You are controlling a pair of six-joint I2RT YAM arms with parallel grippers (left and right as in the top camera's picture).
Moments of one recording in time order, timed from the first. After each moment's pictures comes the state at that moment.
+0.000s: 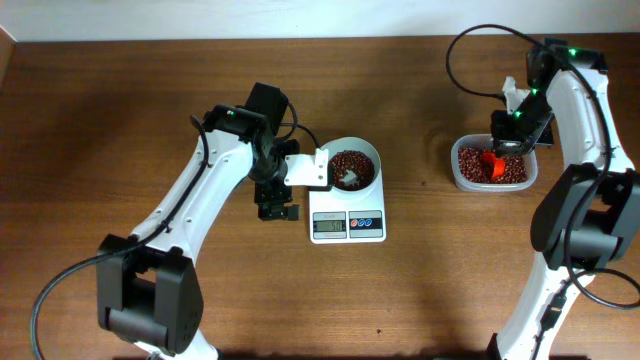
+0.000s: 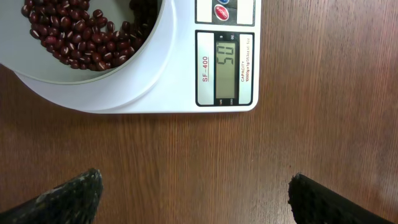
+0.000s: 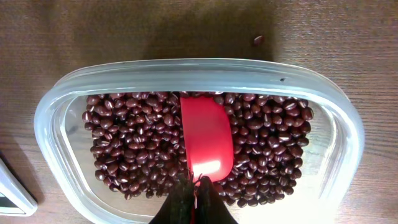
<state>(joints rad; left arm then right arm) -0.31 1.79 1.48 -1.16 0.31 1.24 -0.17 2.21 1.98 -1.40 -0.07 -0.12</state>
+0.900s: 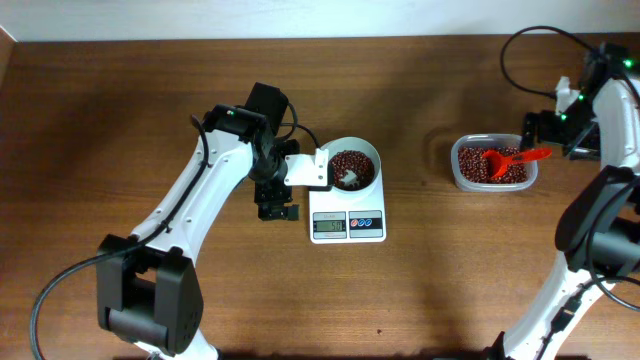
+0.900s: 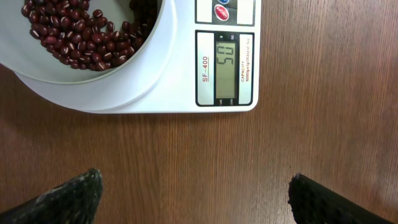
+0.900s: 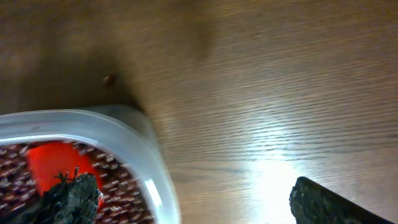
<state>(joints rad) -0.31 1.79 1.48 -1.16 0.31 1.24 -0.36 2.21 1.96 -1.25 0.00 -0.13</state>
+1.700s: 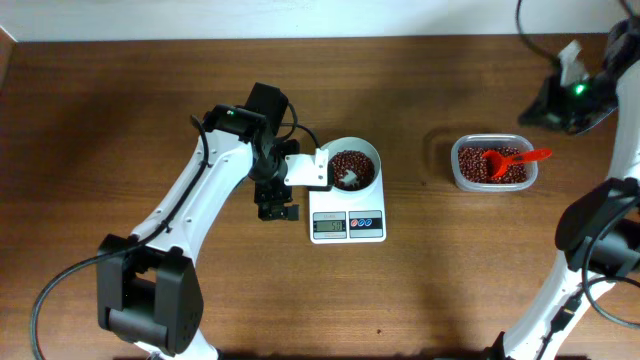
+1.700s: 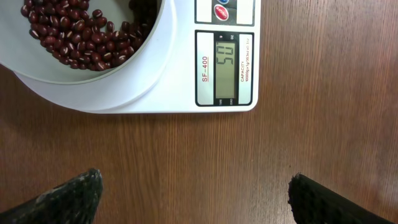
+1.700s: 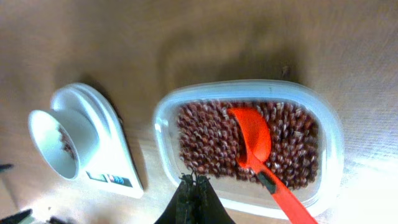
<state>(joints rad) -0.31 1.79 1.48 -1.16 0.31 1.24 -0.35 2.22 2.18 -1.53 -0.48 -0.13</state>
